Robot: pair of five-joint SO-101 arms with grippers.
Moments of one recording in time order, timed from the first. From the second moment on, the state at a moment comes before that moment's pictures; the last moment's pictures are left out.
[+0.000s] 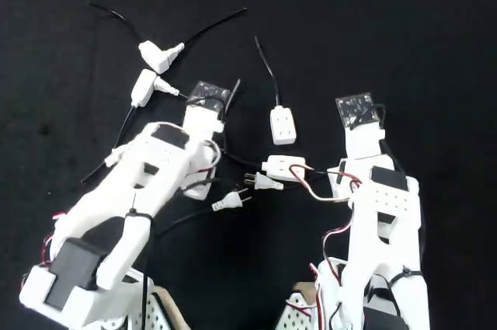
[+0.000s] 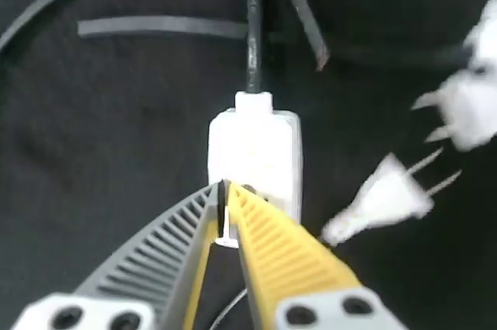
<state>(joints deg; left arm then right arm) 17.0 -10.4 38.4 61.4 -0.9 16.0 -35.5 64.7 47.5 25.5</state>
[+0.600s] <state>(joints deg) 12.0 -16.0 41.0 64.6 10.8 16.0 -35.5 65.5 46.1 25.5</state>
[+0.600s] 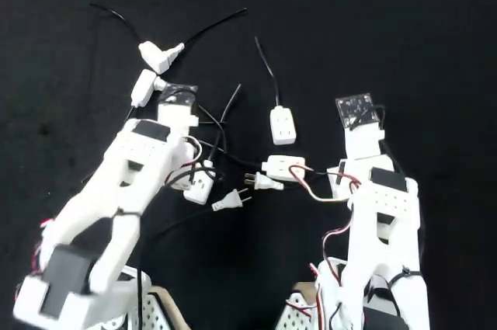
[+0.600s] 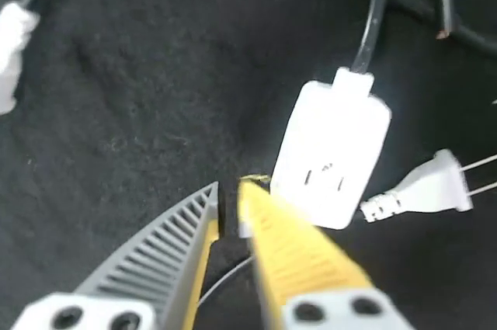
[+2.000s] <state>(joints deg) 12.8 -12.4 50.9 48.2 9.9 16.0 -35.5 65.6 46.1 25.5</state>
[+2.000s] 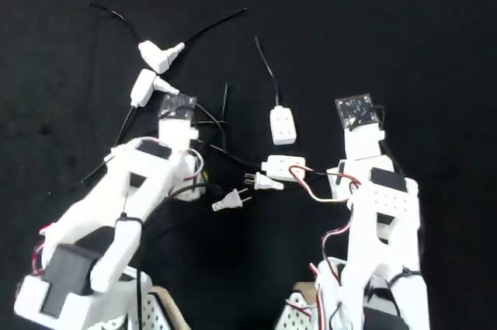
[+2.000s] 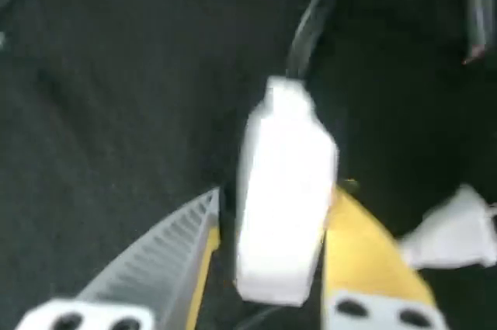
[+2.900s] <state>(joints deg) 7.0 -34.3 44.8 80.1 -32.8 16.0 -35.5 65.6 46.1 25.6</state>
